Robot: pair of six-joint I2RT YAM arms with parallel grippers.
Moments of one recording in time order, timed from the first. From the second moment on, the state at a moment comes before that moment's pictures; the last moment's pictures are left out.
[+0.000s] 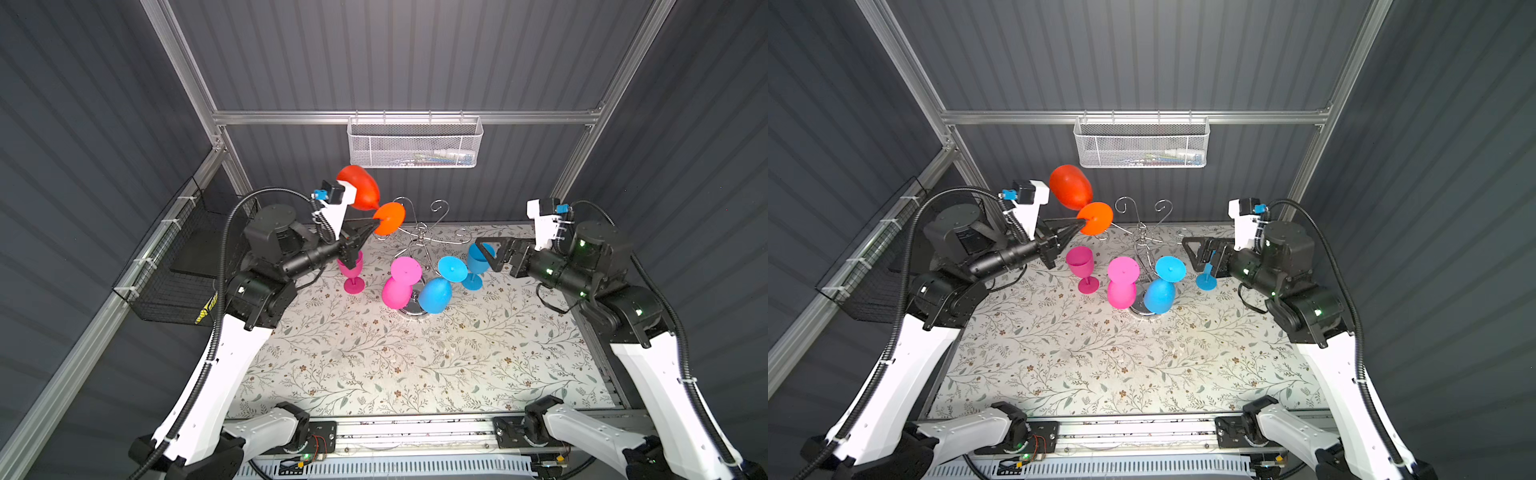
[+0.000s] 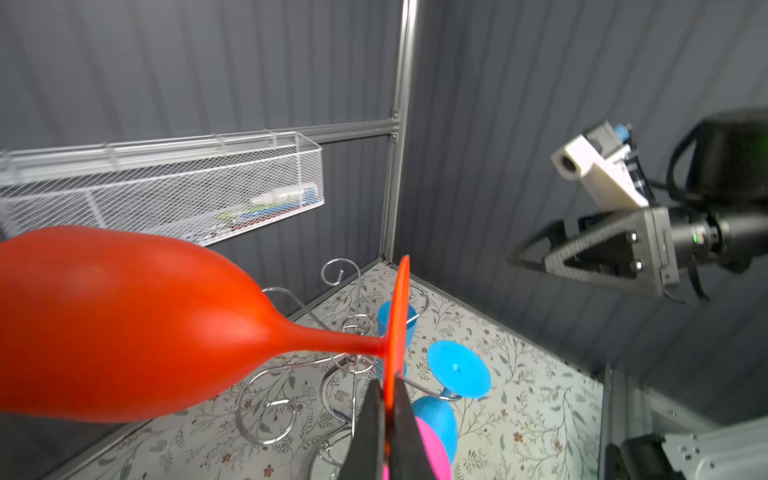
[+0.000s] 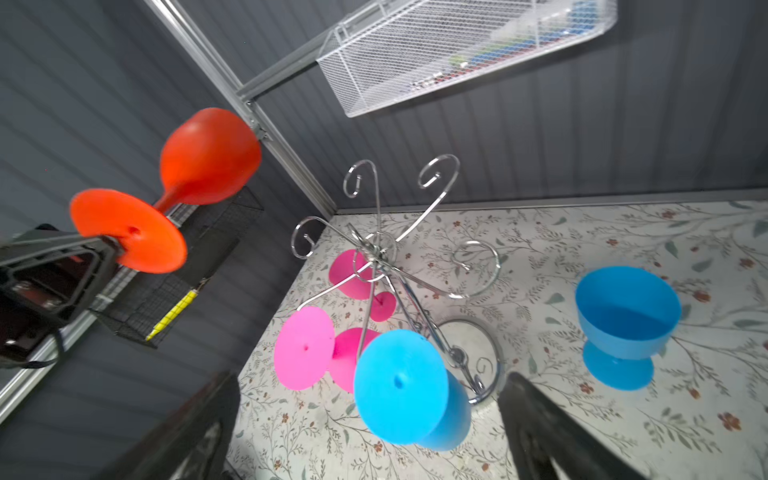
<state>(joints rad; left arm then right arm) -0.54 1.19 1.61 -0.49 0.45 0.01 0.37 1.05 1.52 -0.72 -0.31 0.44</state>
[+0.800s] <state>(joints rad) -1.03 1.34 1.58 -0.42 0.02 0.71 0.37 1.18 1.70 -0.78 -0.60 0.44</state>
